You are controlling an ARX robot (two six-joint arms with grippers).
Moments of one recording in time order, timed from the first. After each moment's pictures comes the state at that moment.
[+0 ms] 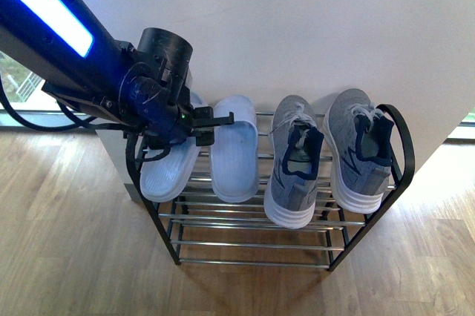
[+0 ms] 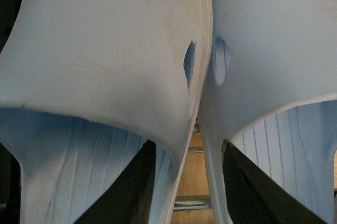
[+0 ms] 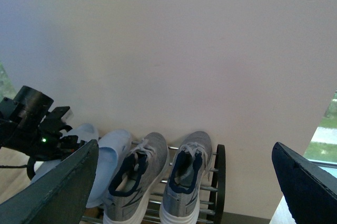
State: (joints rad) left arm -0.34 2.61 1.50 0.20 0.02 -0.34; right arm 0.00 0.00 0.02 0.00 0.00 0.00
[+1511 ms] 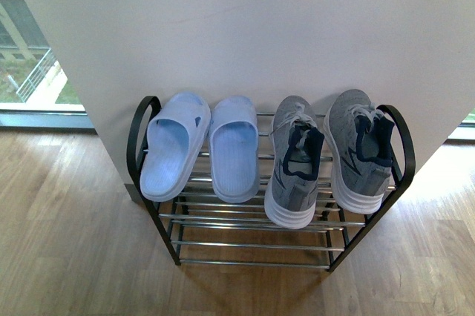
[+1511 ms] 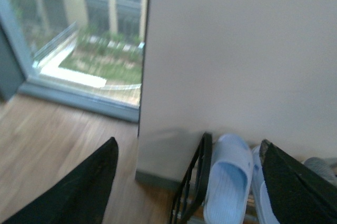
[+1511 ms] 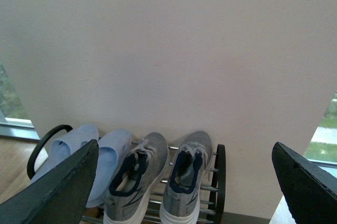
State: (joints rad) left arm -0.01 0.87 0.25 0.54 -0.02 -0.11; right arm 0.00 0.00 0.02 0.00 0.00 0.00
